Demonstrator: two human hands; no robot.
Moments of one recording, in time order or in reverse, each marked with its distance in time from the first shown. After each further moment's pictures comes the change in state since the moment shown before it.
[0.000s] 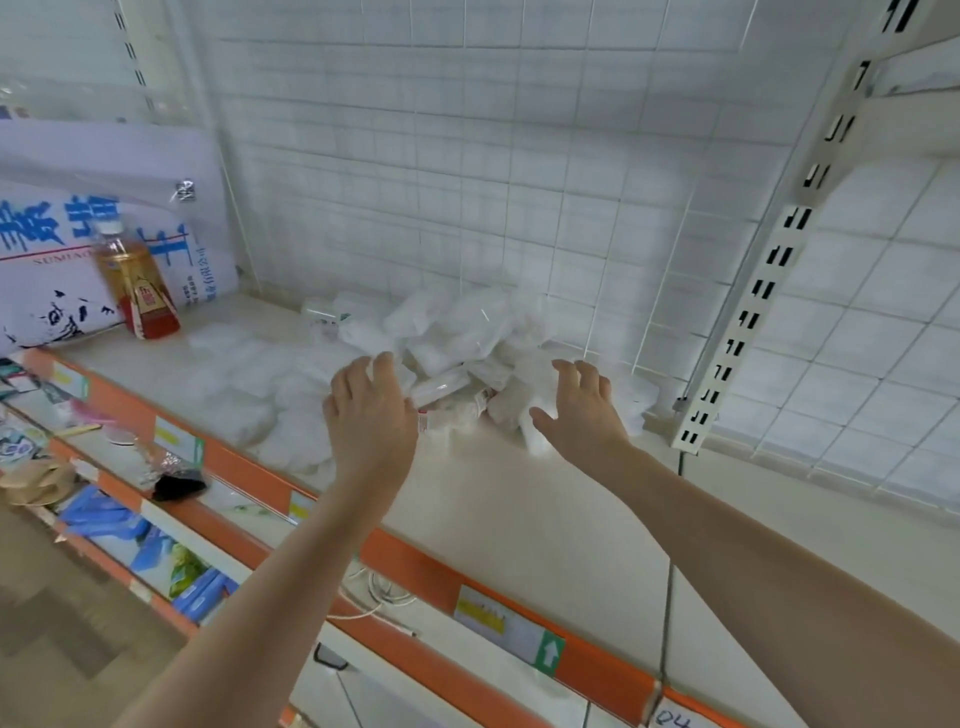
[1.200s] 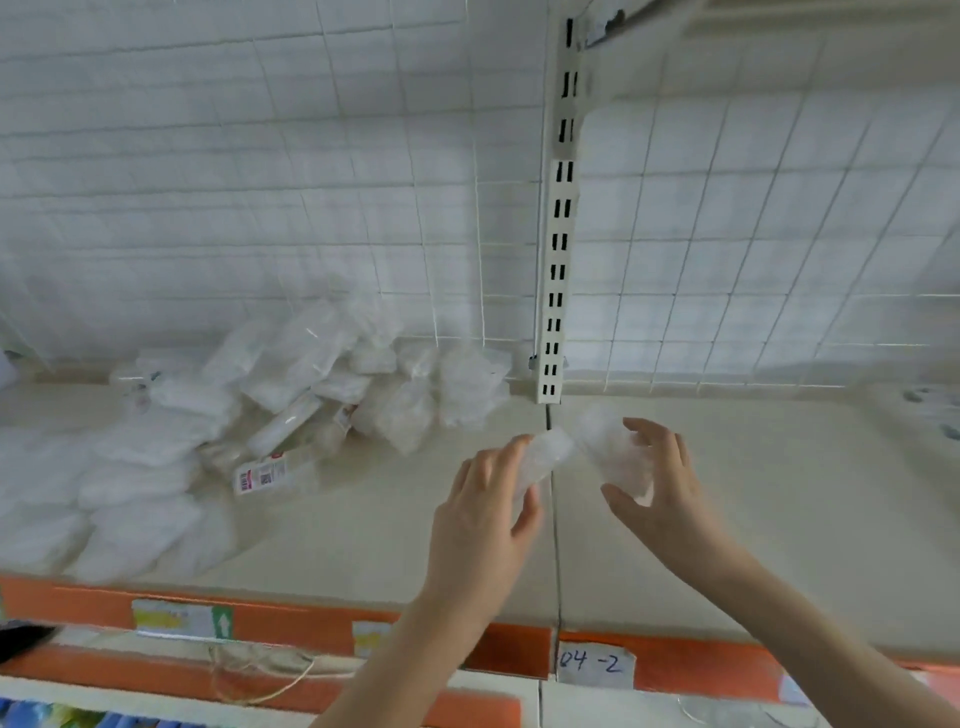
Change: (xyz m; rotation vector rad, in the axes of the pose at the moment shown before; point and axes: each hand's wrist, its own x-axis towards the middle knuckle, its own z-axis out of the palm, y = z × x) left_hand -0.117 0.146 0.004 -0.611 -0.213 0.653; right_hand -0.178 0.113 -0.057 0.356 0.271 0.275
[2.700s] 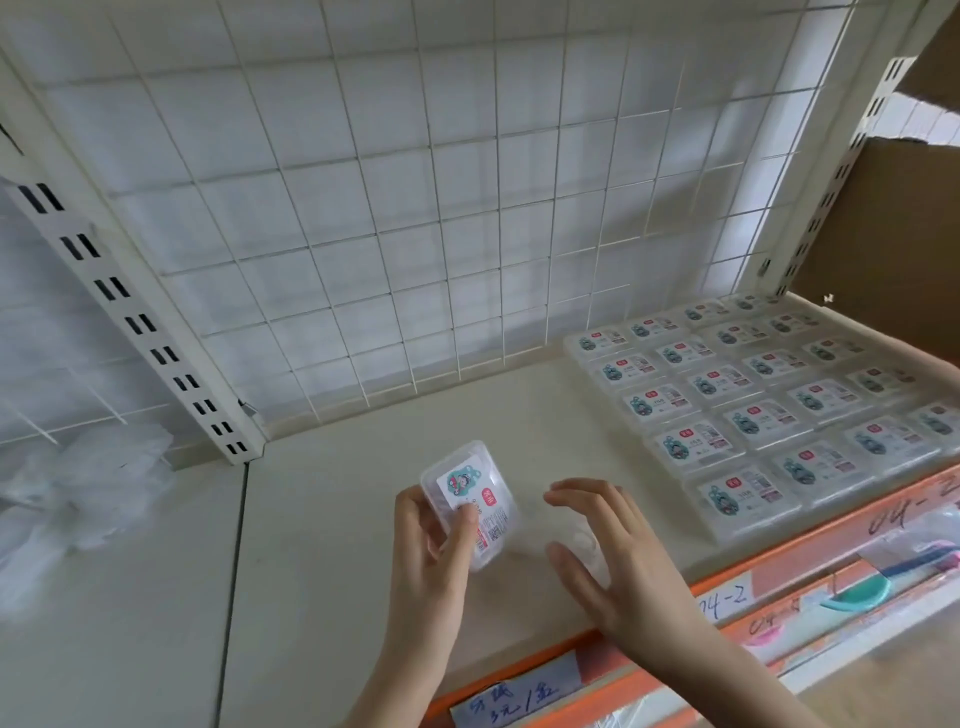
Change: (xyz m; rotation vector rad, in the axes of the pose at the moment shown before) left_hand 0.031 0.185 0.143 -1.108 -0.233 -0.562; right_hand -0.088 0.134 -0.150 -0.187 0.211 -0.020
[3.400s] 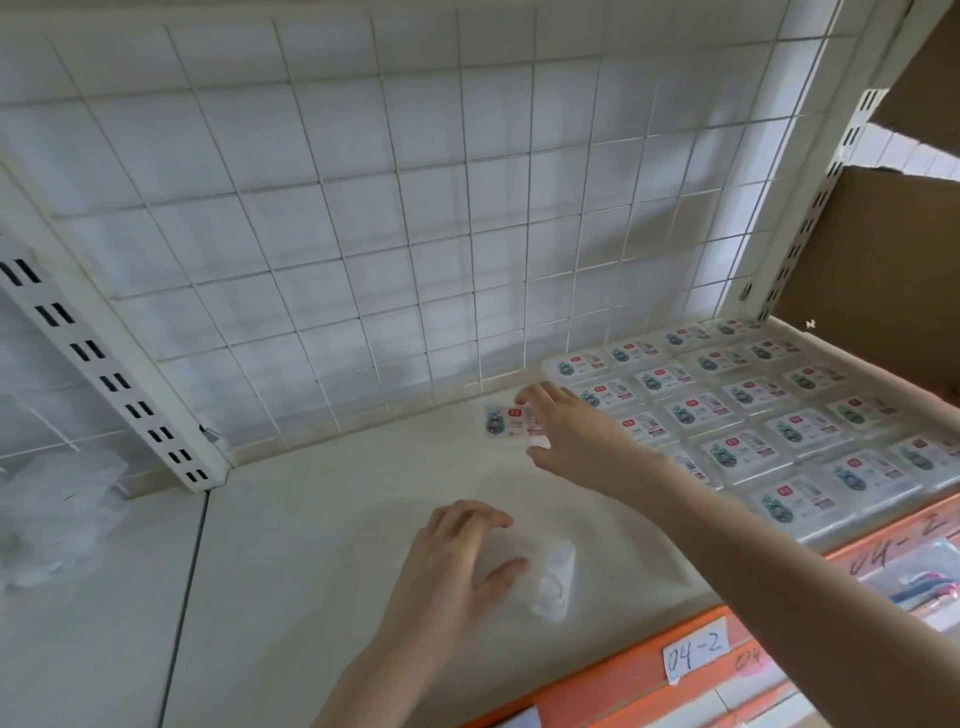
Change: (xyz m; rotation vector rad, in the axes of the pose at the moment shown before) left_hand 0.038 -0.034 0.021 0.885 -0.386 0.430; right_hand 0.142 0.052 -0.027 -0.396 -0.398 0.063
